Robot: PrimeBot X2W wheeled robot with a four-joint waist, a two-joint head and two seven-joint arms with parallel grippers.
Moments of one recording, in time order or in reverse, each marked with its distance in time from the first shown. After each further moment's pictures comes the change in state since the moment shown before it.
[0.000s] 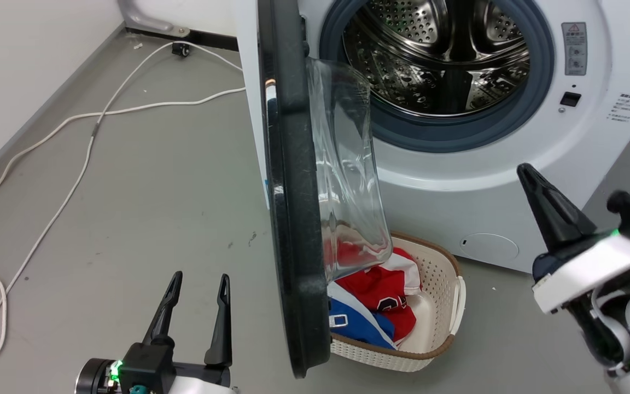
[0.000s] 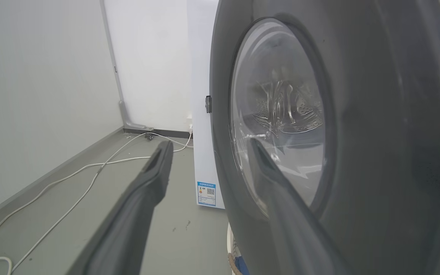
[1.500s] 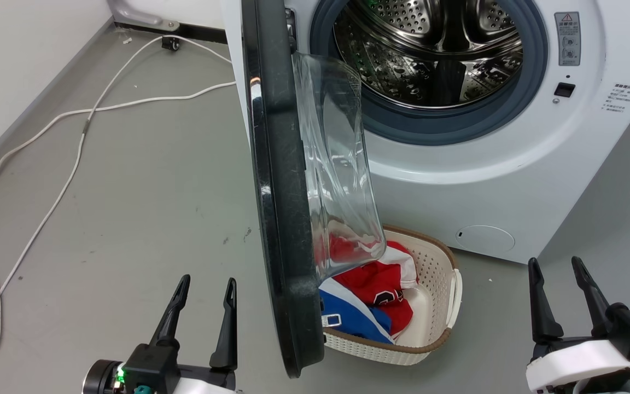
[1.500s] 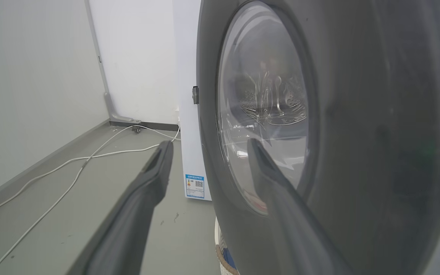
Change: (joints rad) left arm 0.001 0.000 -0.013 0.016 -0.018 -0.014 0.000; right arm 0.303 0.340 -0.353 0.117 -0.442 0.000 -0.285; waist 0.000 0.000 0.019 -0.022
